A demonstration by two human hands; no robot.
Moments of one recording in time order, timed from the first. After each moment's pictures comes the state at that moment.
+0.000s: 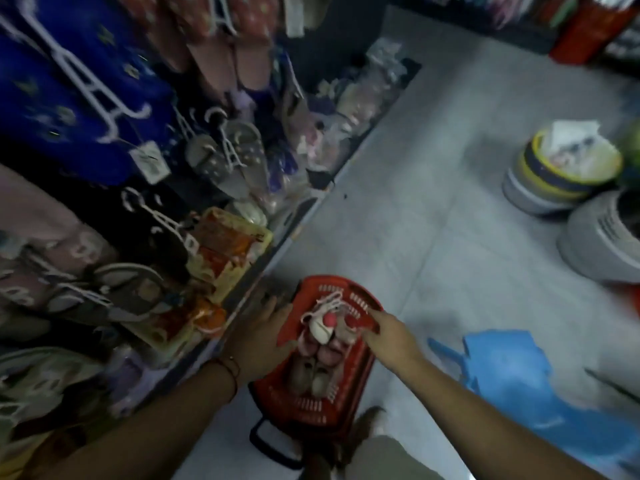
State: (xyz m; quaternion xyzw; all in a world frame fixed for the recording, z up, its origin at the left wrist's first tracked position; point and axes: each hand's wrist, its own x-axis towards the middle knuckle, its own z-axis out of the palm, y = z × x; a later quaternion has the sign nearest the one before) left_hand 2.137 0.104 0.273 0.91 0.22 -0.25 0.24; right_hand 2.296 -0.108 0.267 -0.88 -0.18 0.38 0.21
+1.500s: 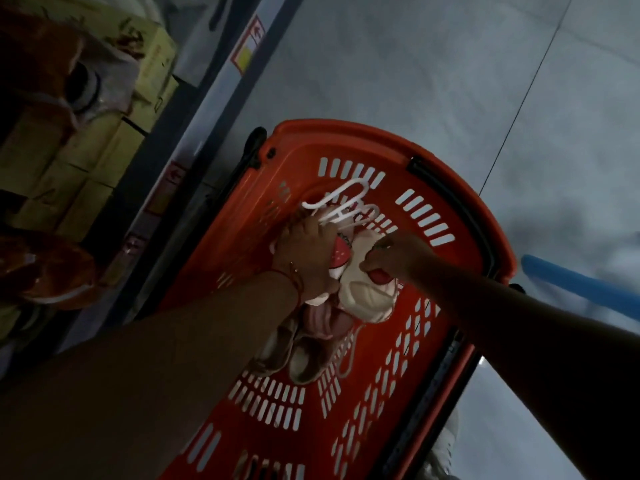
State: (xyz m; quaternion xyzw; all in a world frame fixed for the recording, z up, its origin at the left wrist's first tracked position) left_hand 2.280 0.092 -0.279 0.95 0.11 -0.27 0.08; right_hand 2.387 -0.043 -0.252 -0.85 -0.05 0.51 0.15
